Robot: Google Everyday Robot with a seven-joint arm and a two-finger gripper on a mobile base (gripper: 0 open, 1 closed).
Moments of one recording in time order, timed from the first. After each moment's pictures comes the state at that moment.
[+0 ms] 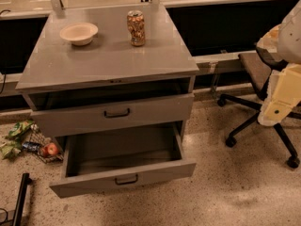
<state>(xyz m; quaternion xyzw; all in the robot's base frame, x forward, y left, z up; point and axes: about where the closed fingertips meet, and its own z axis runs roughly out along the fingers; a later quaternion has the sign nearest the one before) 0.438 -0.215 0.981 -0.60 0.78 -0.04 0.17</state>
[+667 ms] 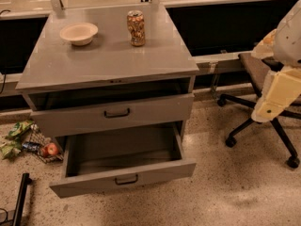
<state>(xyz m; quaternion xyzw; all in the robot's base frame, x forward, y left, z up) 0.439 -0.212 0.976 -0.61 0.78 -0.04 0.17</state>
